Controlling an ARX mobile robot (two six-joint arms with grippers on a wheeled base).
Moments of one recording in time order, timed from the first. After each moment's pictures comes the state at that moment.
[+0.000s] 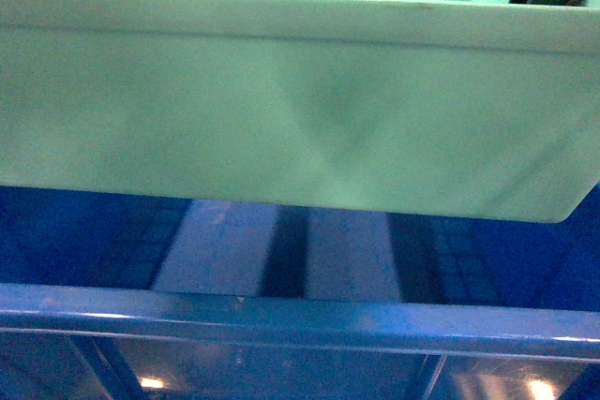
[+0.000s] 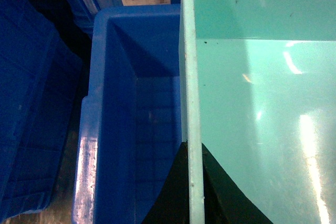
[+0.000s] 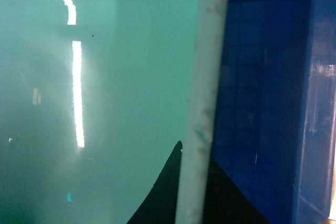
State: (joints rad) left arm -0.24 1.49 1.29 -0.49 -0.16 -0.10; right arm 0.27 1.84 1.71 -0.89 -0.13 0.34
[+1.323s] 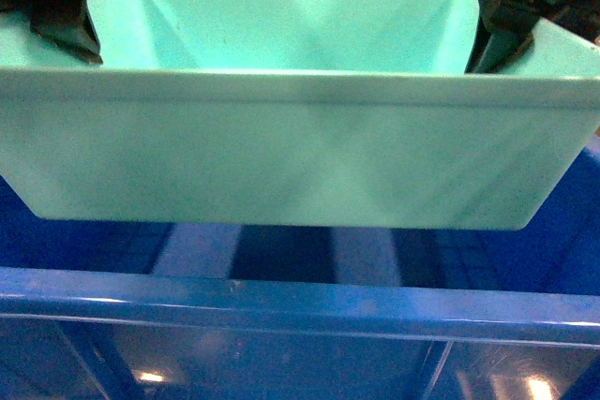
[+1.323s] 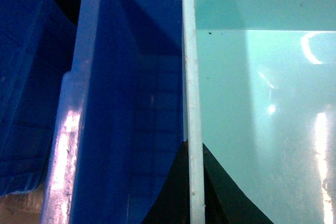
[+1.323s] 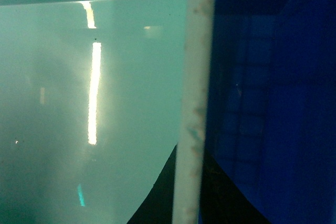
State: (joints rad) left arm -0.24 1.60 1.30 -0.49 -0.18 -0.17; right arm 0.26 1.96 1.75 -0.80 -0.16 0.30
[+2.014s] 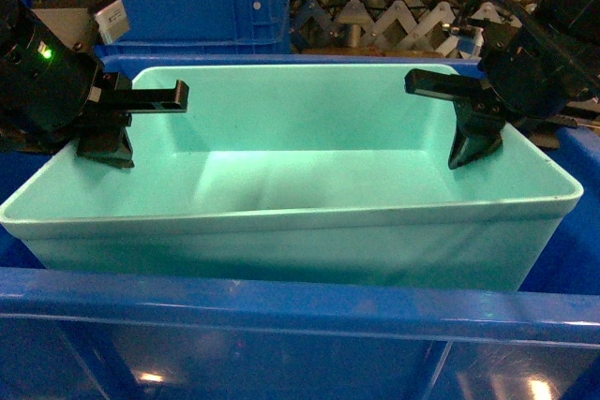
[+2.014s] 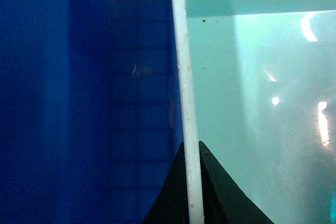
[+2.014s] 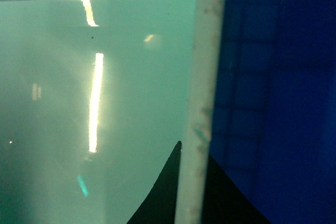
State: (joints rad) left arm -0.21 1.72 1.18 -0.37 -0.09 -0.15; right arm 0.25 2.06 1.64 -0.69 -0.13 0.26
